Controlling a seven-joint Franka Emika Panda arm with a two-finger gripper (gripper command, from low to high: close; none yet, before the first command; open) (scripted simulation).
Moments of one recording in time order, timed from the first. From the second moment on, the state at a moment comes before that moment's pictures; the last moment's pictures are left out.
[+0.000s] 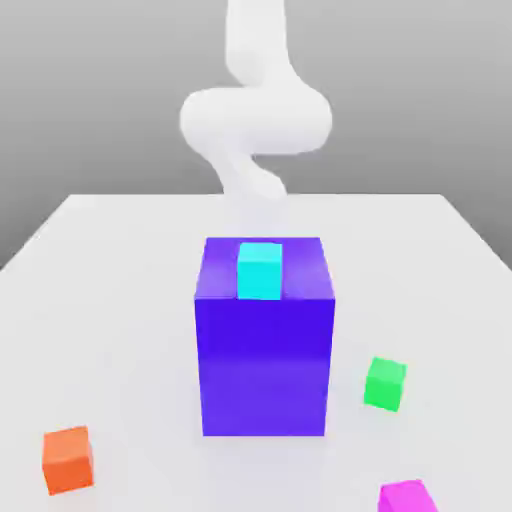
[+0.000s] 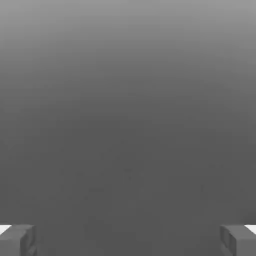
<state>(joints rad) -0.01 -0.71 0.03 -2.30 -0.02 2.32 0.82</state>
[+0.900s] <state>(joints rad) 0.05 0.27 0.22 -2.26 -0.19 2.59 1.04</state>
